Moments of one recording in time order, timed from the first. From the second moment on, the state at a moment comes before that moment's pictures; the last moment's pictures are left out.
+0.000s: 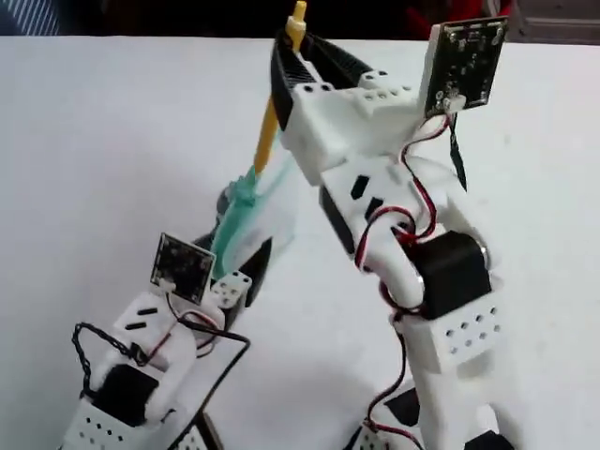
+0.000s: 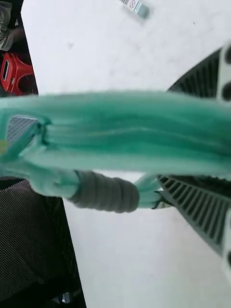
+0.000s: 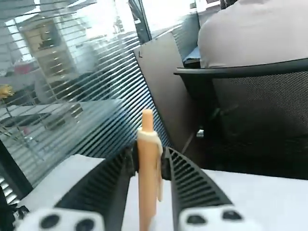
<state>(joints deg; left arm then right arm) 21.8 -89.8 82.5 39.5 0.8 -28.7 -33.3 -3.0 46.4 -15.5</state>
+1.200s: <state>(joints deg) 21.6 -89.8 82.5 39.5 0.8 -36.8 -36.0 4.8 62.9 6.3</state>
